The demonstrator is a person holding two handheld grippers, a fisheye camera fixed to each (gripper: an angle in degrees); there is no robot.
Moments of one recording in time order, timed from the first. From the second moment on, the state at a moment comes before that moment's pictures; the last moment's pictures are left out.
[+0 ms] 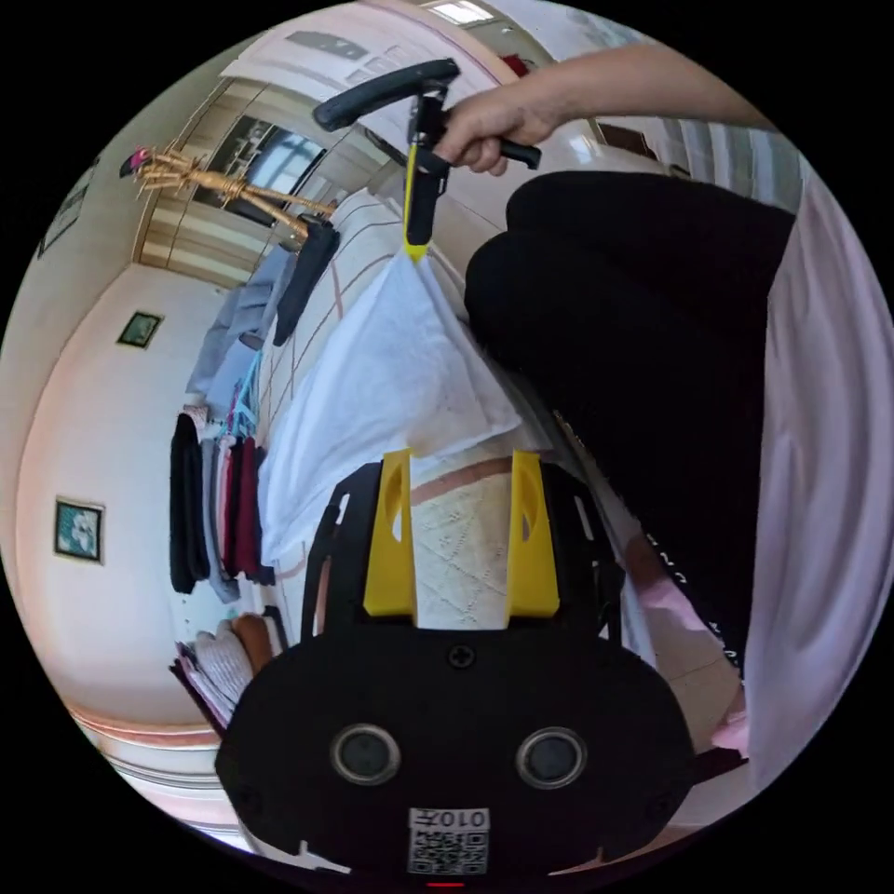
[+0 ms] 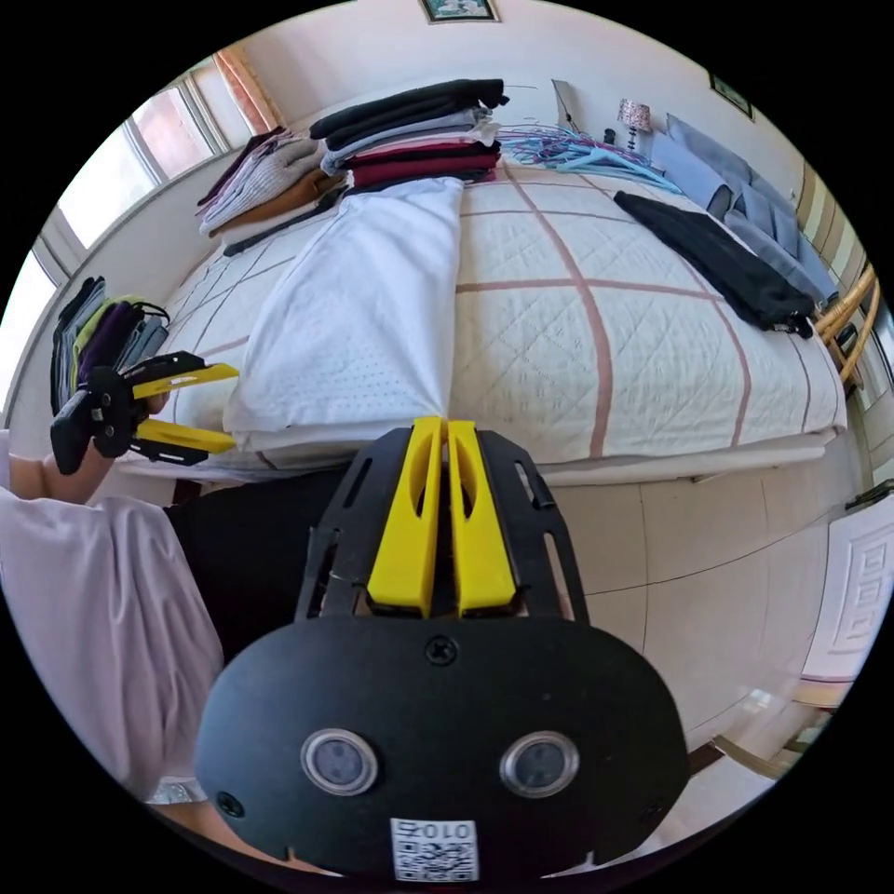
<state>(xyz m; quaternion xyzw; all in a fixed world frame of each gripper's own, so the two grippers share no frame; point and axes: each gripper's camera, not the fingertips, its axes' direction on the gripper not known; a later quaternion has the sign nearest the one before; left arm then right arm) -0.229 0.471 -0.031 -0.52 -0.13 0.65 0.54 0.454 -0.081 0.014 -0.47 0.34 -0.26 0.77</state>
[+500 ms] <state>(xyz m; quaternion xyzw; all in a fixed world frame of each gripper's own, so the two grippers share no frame) -0.228 0.516 -0.065 -0.45 -0.17 0.71 0.52 0.418 -0.098 -0.020 -0.48 0.34 -0.29 0.75</state>
